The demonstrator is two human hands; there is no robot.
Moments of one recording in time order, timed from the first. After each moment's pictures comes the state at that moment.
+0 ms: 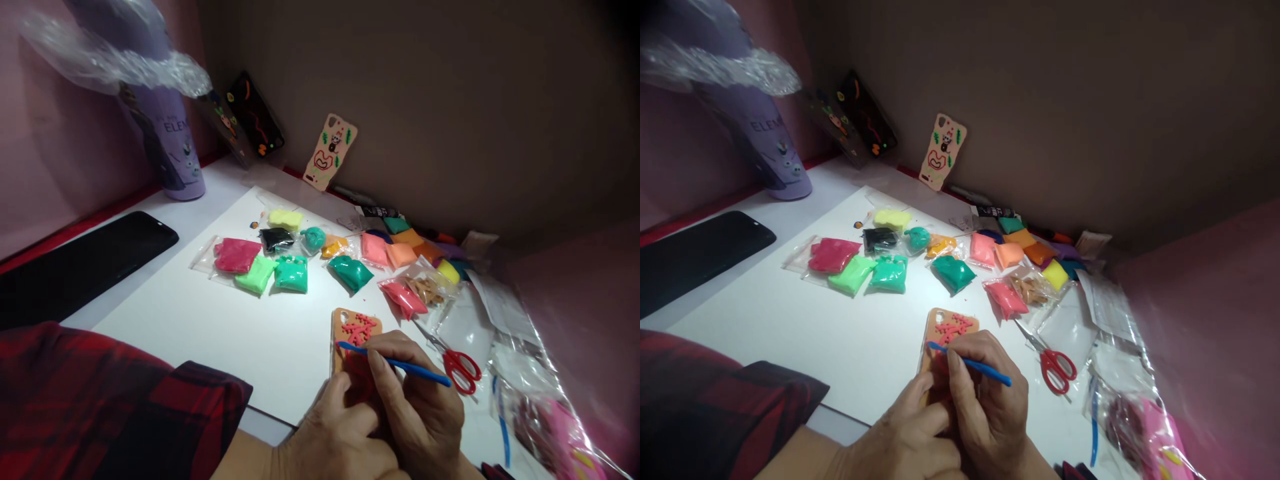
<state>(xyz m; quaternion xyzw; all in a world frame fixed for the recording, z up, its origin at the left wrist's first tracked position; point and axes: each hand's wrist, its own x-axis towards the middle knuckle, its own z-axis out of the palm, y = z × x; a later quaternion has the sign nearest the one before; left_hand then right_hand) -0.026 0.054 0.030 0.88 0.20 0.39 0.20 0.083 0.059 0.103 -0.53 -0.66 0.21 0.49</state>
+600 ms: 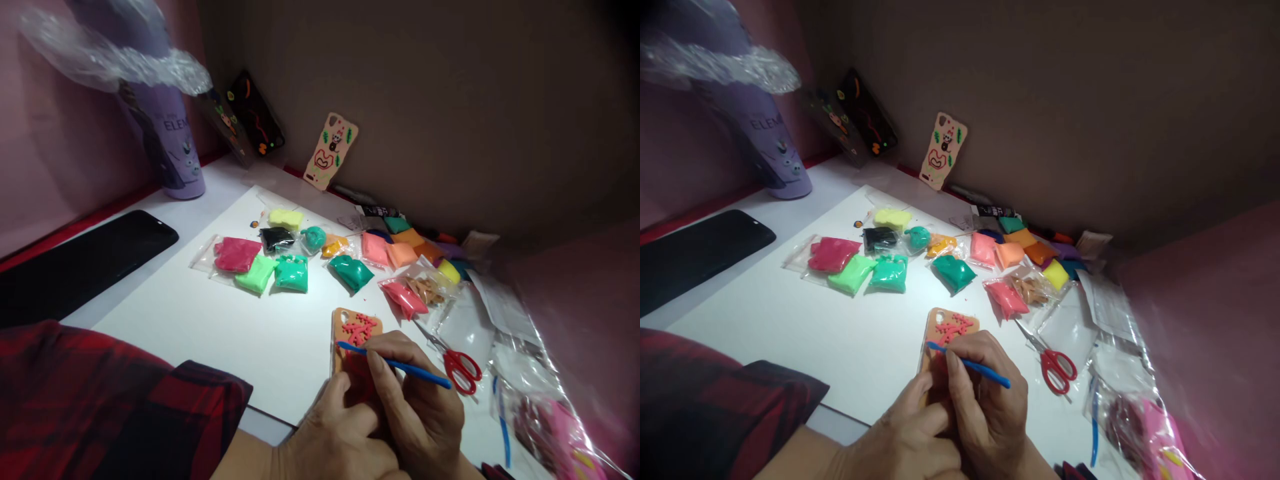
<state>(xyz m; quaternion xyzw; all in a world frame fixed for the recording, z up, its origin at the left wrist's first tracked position) -0.038 0.056 0.045 0.86 0.20 0.42 0.21 0.082 0.059 0.103 -0.52 -0.66 0.22 0.49</state>
